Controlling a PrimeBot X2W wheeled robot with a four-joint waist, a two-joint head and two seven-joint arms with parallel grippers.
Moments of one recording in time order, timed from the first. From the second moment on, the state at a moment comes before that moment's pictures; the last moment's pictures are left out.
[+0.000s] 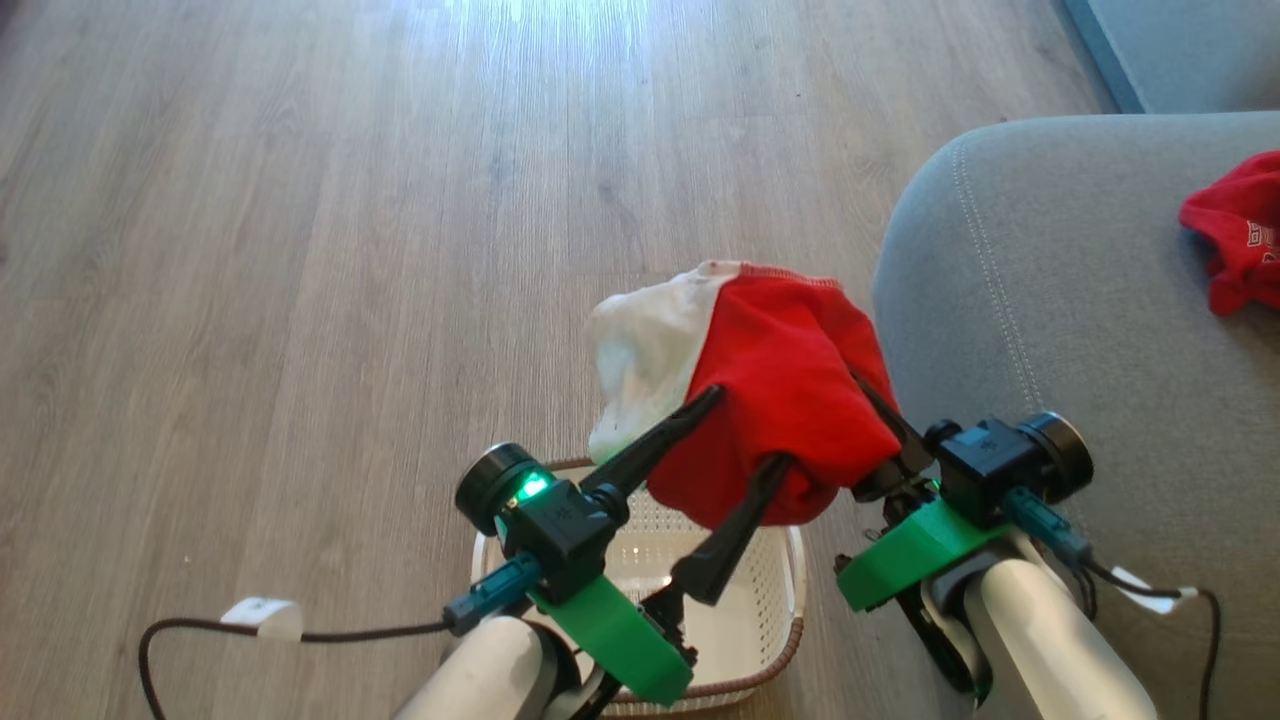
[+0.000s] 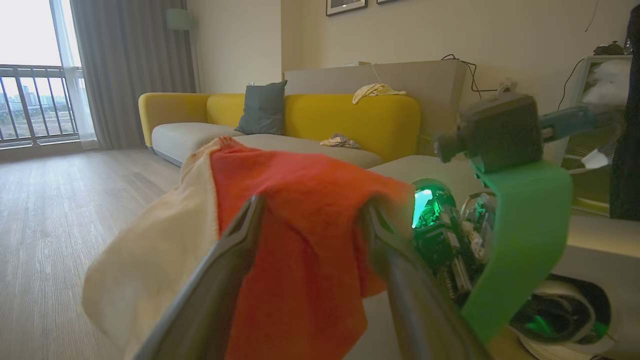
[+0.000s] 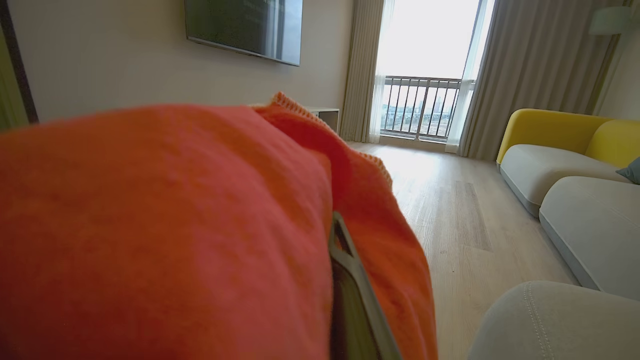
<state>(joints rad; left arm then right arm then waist) -0.23 0.06 -0.64 0.05 -0.29 -0.13 -0.26 -0.21 -0.11 0.34 0.20 0.15 0.13 -0.25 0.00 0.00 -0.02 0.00</state>
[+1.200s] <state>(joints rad) -0.12 0.10 -0.66 0.17 -0.29 -0.13 -0.26 -0.03 -0.09 -0.03 0.15 0.12 0.13 -0.25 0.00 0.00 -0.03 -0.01</state>
